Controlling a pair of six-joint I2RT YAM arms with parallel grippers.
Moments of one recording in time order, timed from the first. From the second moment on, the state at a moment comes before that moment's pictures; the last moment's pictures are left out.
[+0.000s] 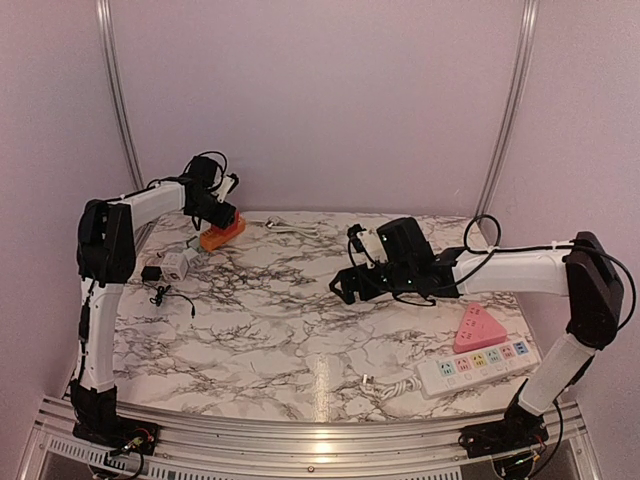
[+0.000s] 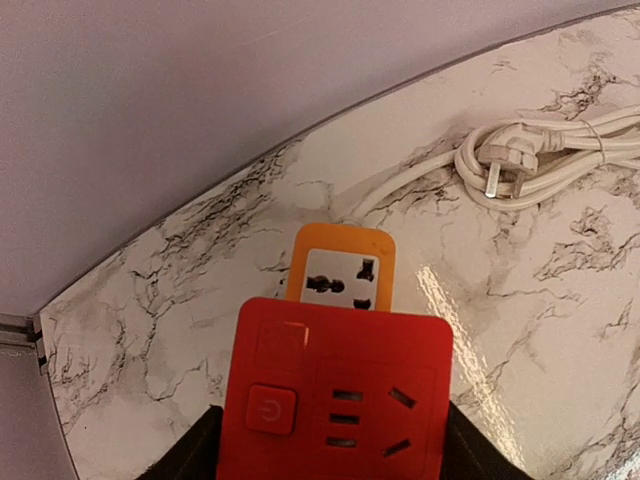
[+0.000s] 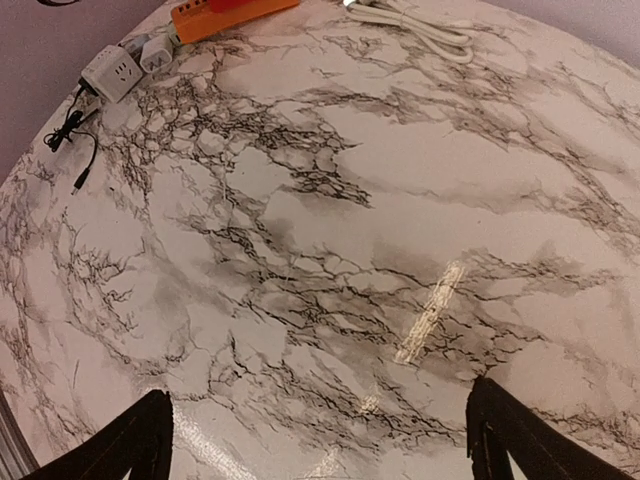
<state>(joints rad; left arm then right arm) -0.25 2.34 2.03 -0.52 -0.04 0.29 0.75 1.64 1.03 -0.06 -0.06 0.27</state>
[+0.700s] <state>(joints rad) -0.21 2.34 1.98 -0.36 -0.22 0.38 0.75 1.64 1.01 -0.06 -0.08 0.27</state>
